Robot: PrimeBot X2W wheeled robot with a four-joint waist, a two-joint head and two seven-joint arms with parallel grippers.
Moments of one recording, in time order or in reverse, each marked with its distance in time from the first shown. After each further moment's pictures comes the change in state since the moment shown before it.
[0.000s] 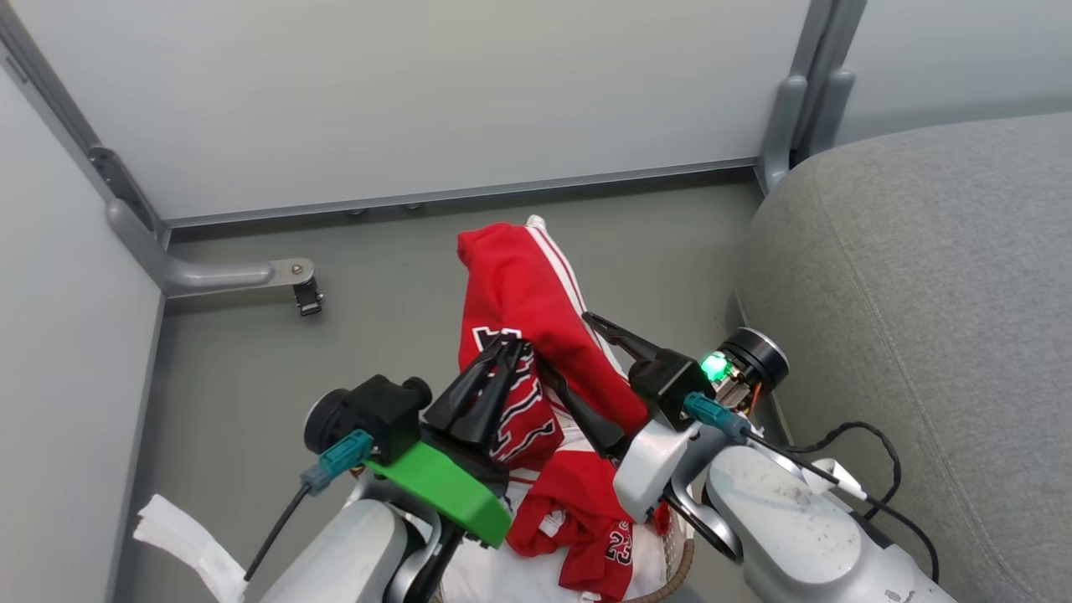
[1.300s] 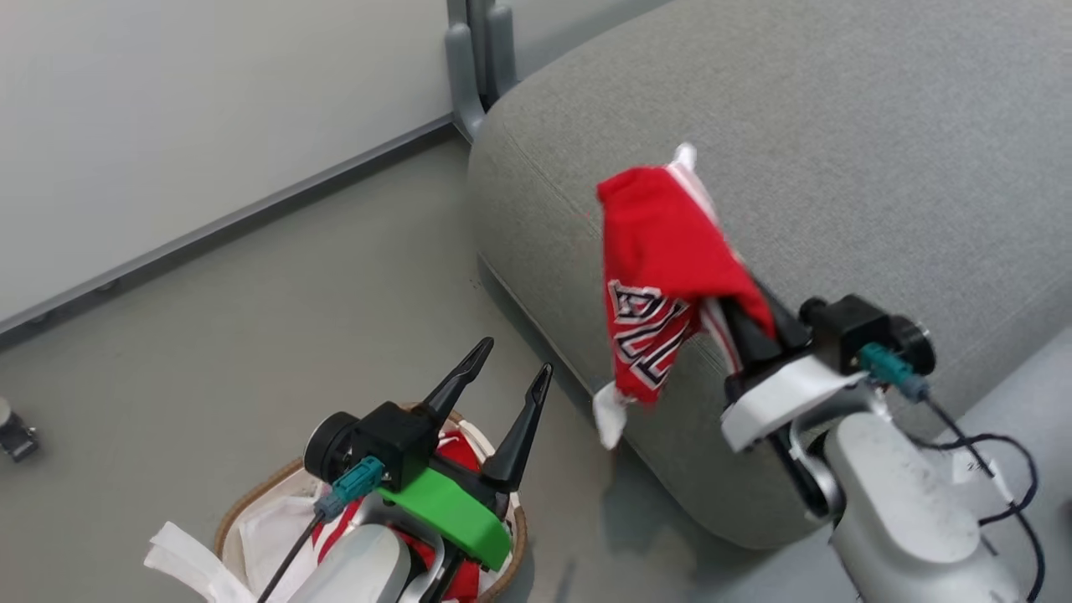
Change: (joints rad) left arm 0.063 -0.030 0.040 0.010 0.097 0.000 -0.001; right arm 0.118 -0.015 -0.369 -0.135 0.051 0.000 -0.014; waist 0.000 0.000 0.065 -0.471
